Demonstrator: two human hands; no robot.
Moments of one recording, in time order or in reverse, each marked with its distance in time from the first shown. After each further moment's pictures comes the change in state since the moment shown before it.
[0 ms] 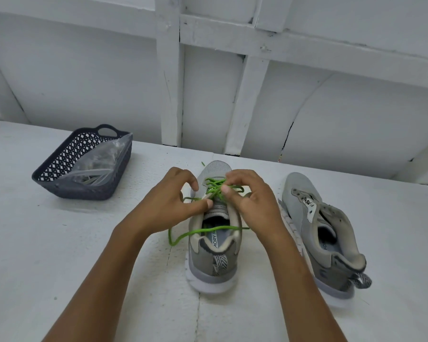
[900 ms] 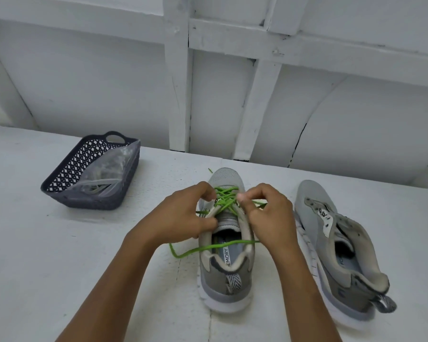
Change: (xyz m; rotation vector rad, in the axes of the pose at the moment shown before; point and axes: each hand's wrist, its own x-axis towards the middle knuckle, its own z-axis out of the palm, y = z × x) left_hand 0.009 0.005 -0.006 -0.006 -0.218 -0.067; right_hand 0.005 0.007 0.002 -0.159 0.157 0.072
